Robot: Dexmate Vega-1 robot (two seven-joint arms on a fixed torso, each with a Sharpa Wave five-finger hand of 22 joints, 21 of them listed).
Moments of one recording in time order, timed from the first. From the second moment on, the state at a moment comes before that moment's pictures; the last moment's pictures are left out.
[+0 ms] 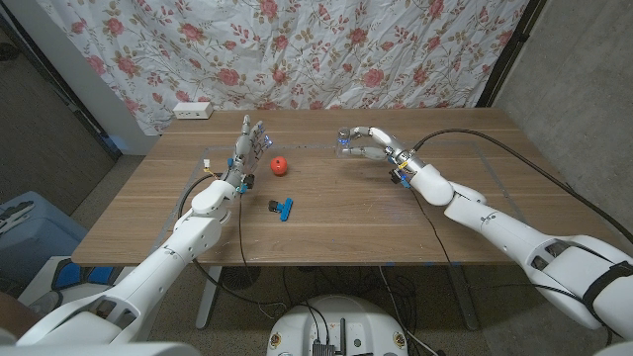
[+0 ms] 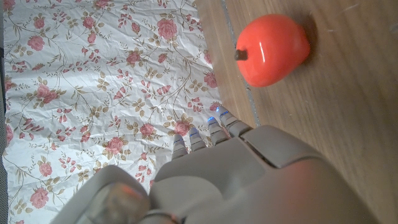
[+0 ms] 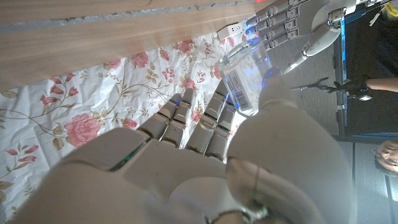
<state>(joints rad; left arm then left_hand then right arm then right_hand) 0.84 0.51 0.37 -1.30 -0.65 -0.29 -0.03 -0.02 0.06 -0.03 0.18 0.24 -0.06 -0.19 0.20 0.20 -0.06 -0.15 0.21 0.19 0.00 -0.03 0.19 0.19 0.06 -0.04 0.22 0.19 -0.54 -0.50 -0.70 -1.00 -0.25 0.76 -0.25 0.98 0.08 0.20 -0.15 0.19 0.66 -0.18 0.62 0.24 0.89 -0.22 0.26 0.30 0.30 -0.04 0.46 0.32 0.30 -0.04 0.20 0.17</state>
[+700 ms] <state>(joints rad) 0.84 0.51 0.37 -1.30 -0.65 -0.29 -0.03 -0.02 0.06 -0.03 0.18 0.24 -0.06 -0.19 0.20 0.20 -0.06 -0.15 0.21 0.19 0.00 -0.03 0.19 0.19 0.06 -0.04 0.22 0.19 -0.61 -0.52 -0.68 -1.13 -0.46 0.65 -0.56 0.98 0.08 0.20 -0.15 0.18 0.67 -0.17 0.62 0.24 0.90 -0.22 0.26 0.31 0.32 -0.04 0.49 0.33 0.33 -0.04 0.20 0.17</state>
